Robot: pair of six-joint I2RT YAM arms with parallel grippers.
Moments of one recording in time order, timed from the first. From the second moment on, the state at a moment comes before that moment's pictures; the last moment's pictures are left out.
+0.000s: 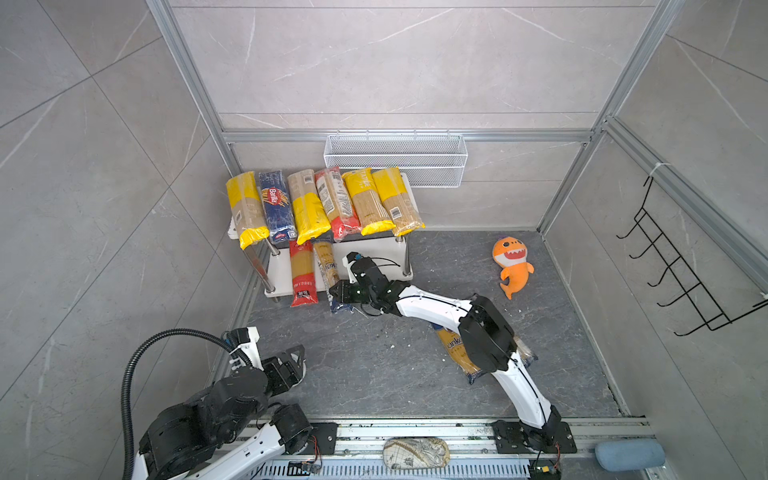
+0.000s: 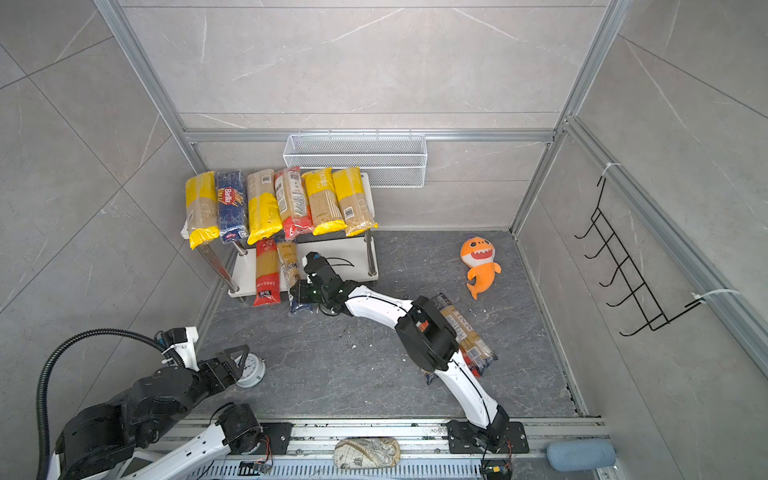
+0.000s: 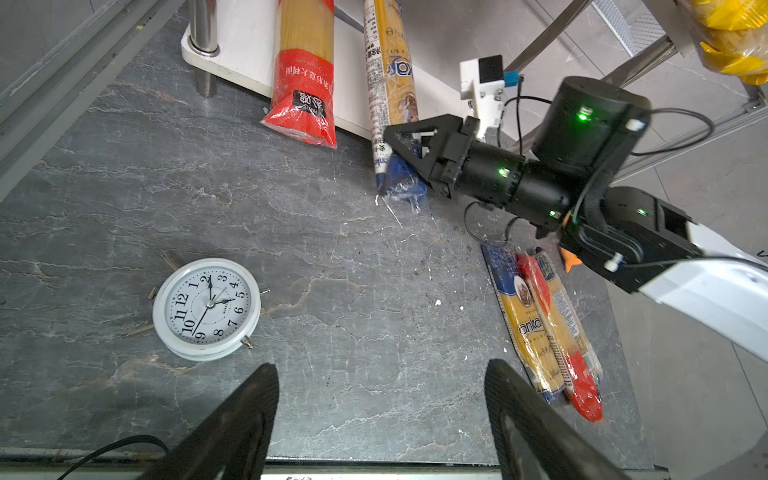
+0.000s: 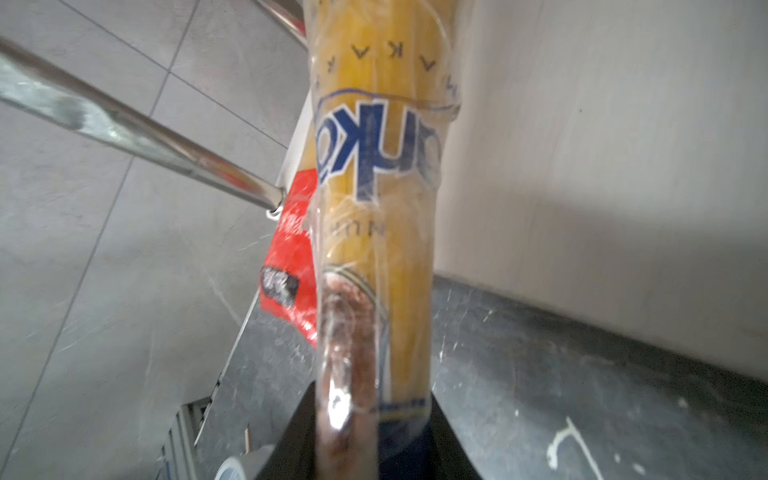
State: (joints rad) left arm -0.93 0.30 0.99 -1.36 -0.53 -1.02; right arm 0.91 2.38 1.97 -0.10 -0.16 0.71
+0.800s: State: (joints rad) left arm -0.93 0.27 1.05 -1.46 -0.57 -1.02; right arm 0.90 2.77 2.67 -0.42 -0.07 0.68
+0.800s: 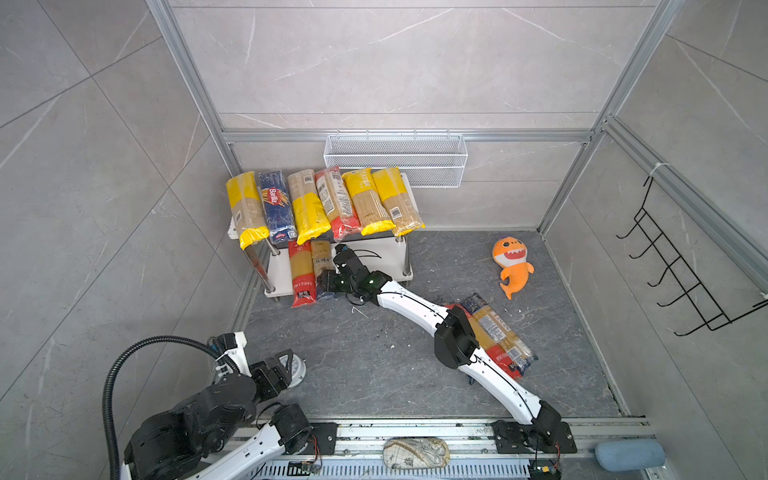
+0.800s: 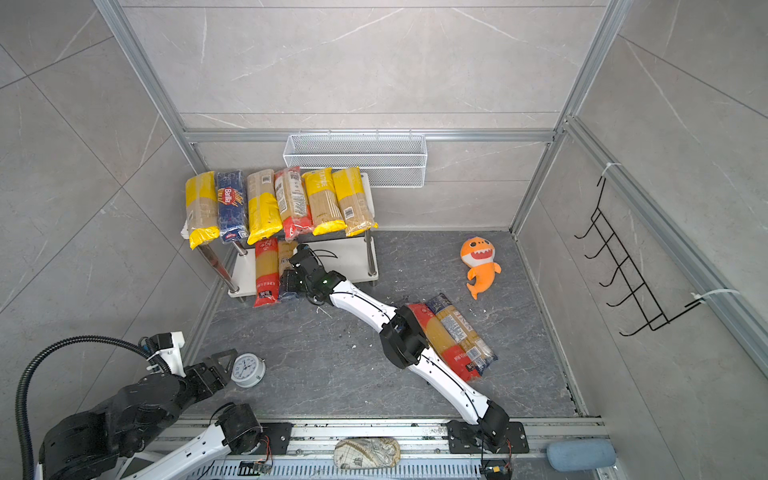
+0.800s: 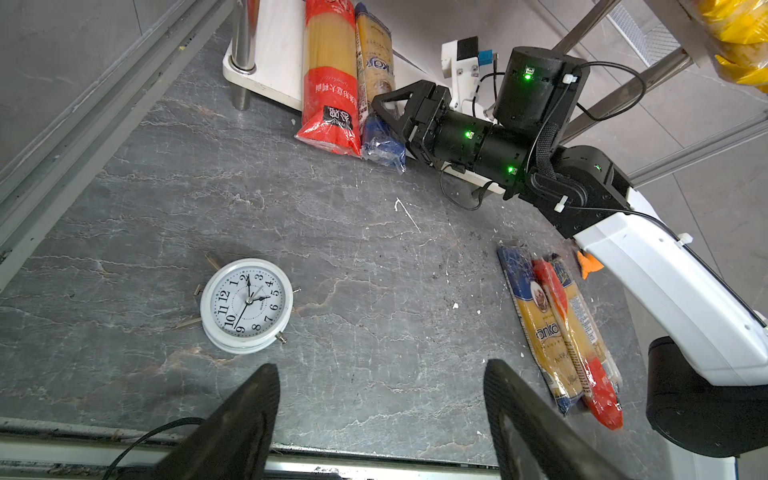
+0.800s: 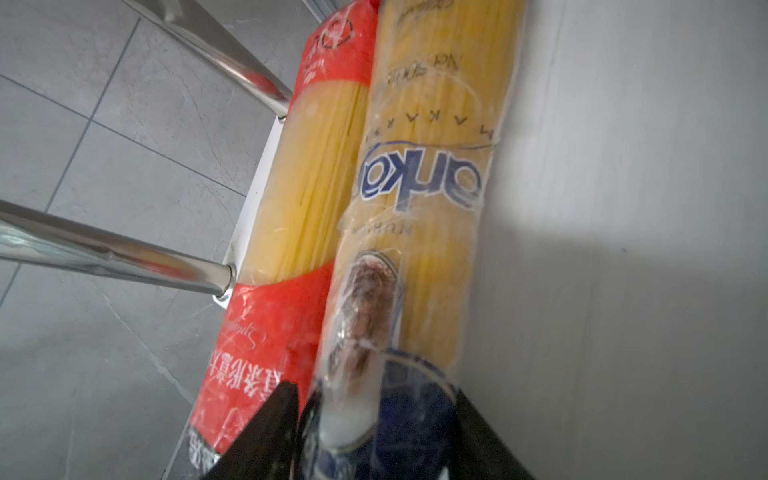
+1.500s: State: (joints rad) left arm -0.93 0.29 1.04 -1.41 -0.55 -1.01; right arm 0.93 2.37 2.09 -0.34 -0.07 0.57
